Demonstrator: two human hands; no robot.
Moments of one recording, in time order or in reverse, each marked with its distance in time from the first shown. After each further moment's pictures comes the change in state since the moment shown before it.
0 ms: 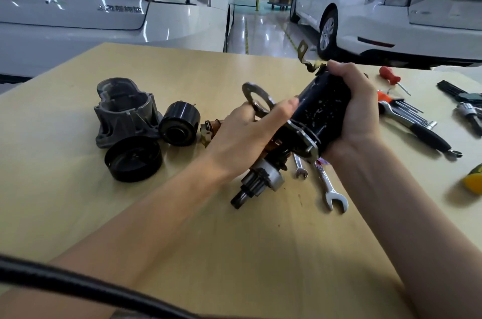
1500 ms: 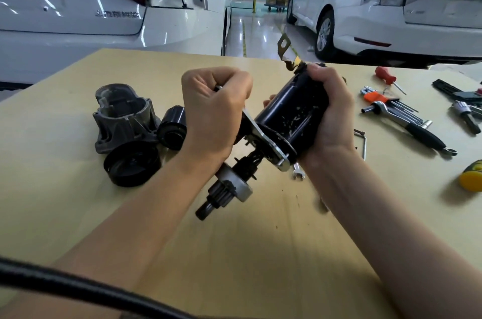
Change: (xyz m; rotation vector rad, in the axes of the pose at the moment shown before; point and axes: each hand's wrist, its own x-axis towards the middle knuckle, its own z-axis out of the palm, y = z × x) left_hand 0.005 0.027 -0.005 -0.178 0.520 0.464; right_hand -0.008 0.022 0.013 0.016 -0.145 -0.085
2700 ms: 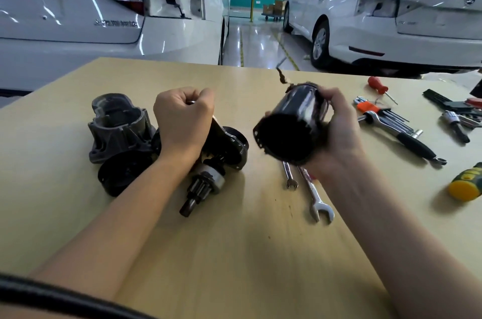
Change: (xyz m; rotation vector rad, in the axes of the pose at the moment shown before) left_hand 0.018 -0.034 -0.026 0.419 0.234 -0.115; right_hand 0.009 -0.018 -0.021 0.095 0.026 0.247
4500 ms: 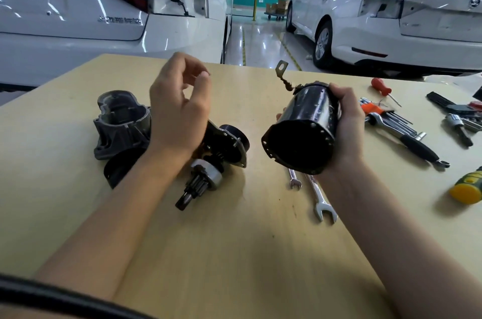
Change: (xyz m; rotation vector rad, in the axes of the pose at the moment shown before) left_hand 0.008 0.009 -0.018 0.017 -0.088 0.298; right_hand -0.007 0.003 0.006 -0.009 0.085 -0.075
